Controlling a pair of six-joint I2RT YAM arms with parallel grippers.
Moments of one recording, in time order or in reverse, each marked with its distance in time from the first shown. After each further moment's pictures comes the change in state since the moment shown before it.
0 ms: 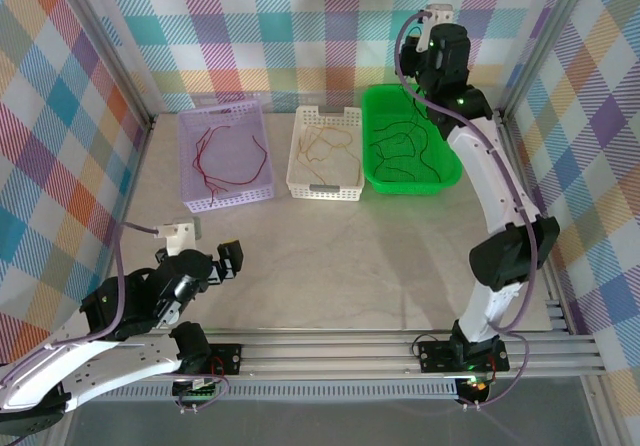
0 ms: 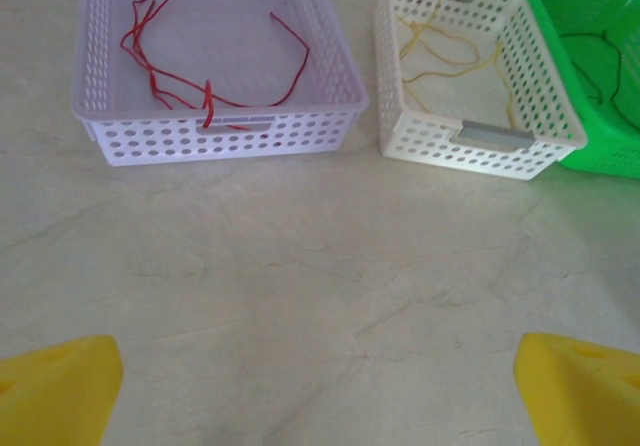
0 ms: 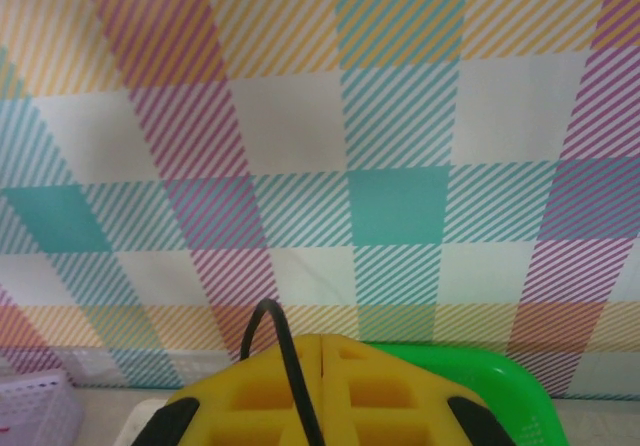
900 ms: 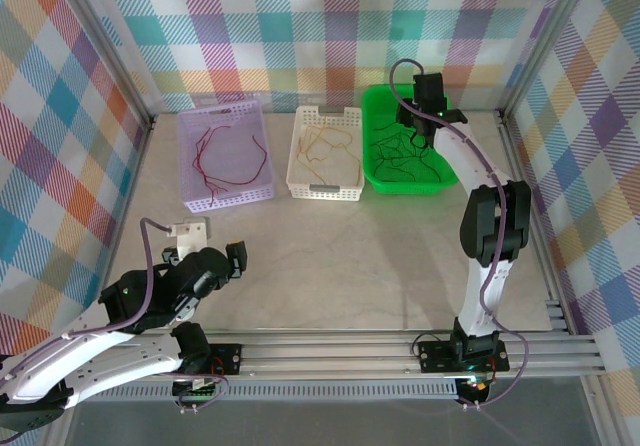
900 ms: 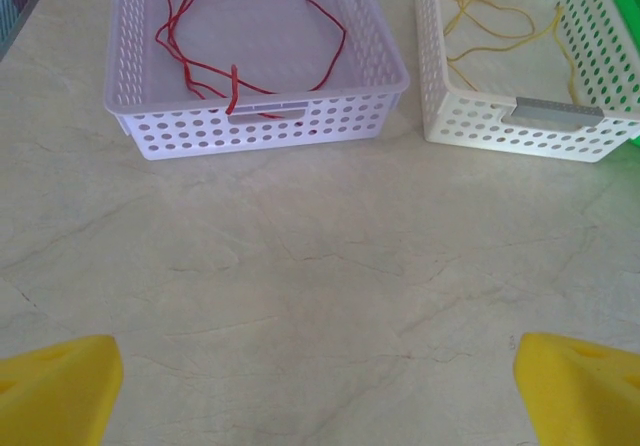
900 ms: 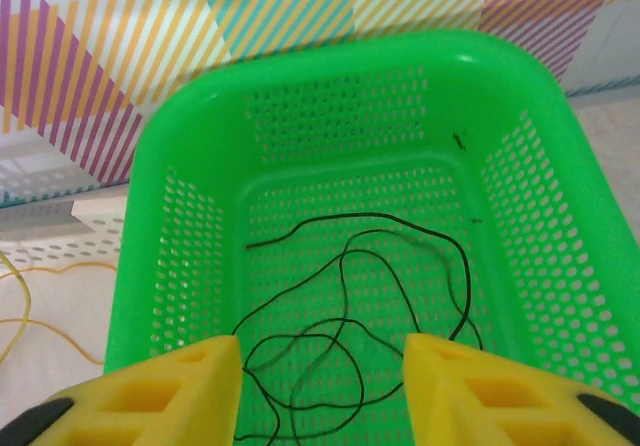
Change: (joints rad) left arm 0.000 0.075 -0.034 -0.001 -0.051 -0.007; right arm -0.085 0.185 -0.229 -0.102 -0.031 0.185
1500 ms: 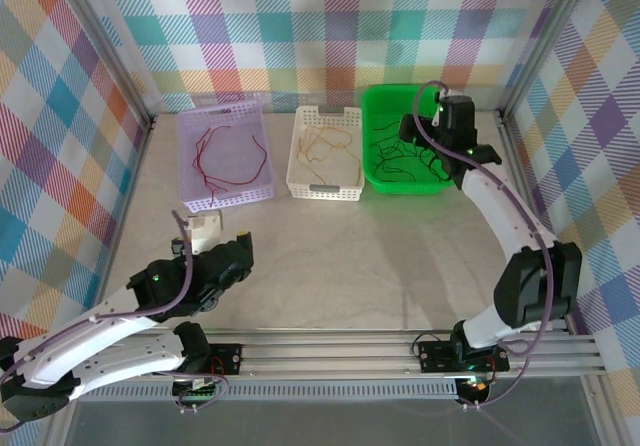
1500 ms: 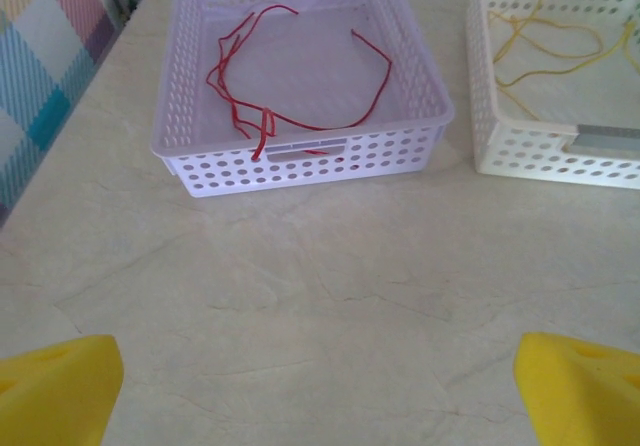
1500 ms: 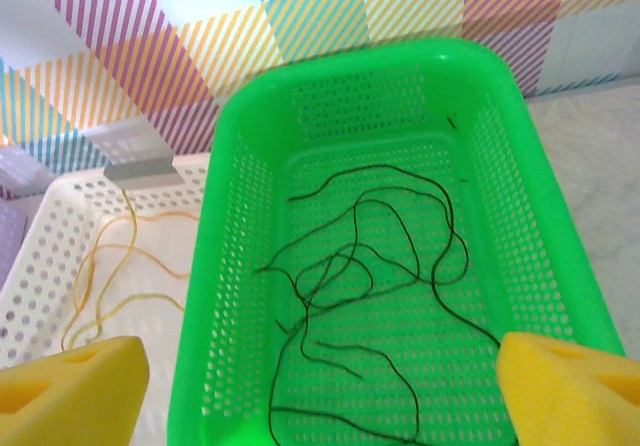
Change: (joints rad) left arm 0.000 0.160 -0.003 0.058 -0.154 0.006; right arm -0.005 -0.500 -0.486 0.110 -0.083 0.010
